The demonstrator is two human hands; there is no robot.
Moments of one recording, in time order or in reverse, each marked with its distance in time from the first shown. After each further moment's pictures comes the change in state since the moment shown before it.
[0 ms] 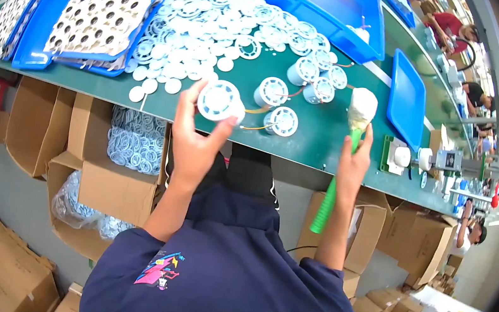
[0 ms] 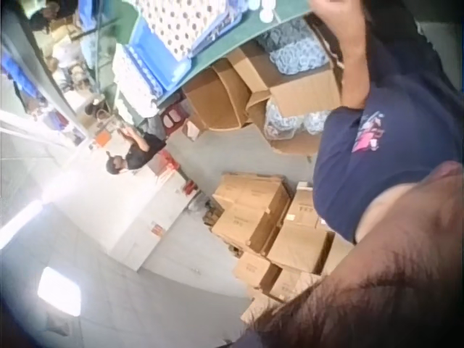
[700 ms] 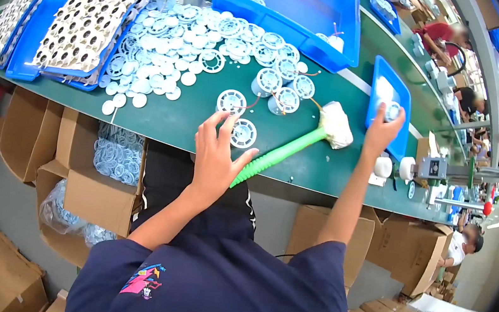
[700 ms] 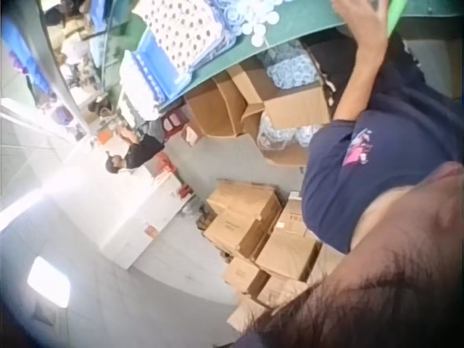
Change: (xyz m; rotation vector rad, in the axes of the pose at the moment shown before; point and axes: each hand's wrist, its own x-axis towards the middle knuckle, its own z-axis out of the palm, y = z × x) left_hand -0.035 -0.023 0.088 0.650 -0.191 0.263; right_hand 0.190 0.084 -0.023 -0.044 0.522 -0.214
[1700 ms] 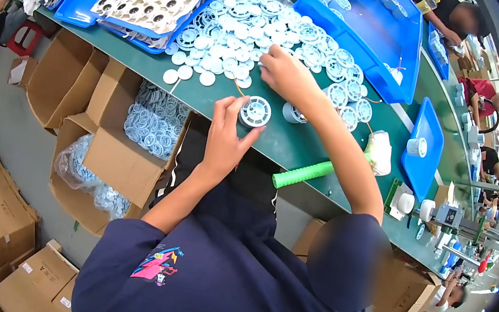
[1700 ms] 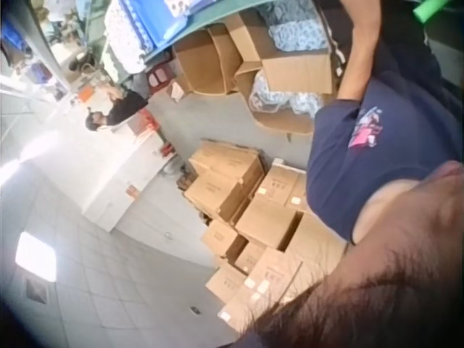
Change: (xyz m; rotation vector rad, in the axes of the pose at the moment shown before) left_hand -0.011 -0.066 -0.047 -0.022 0.230 -0.104; right_hand -0.135 -0.288 0.128 0.395 -1.122 -1.041
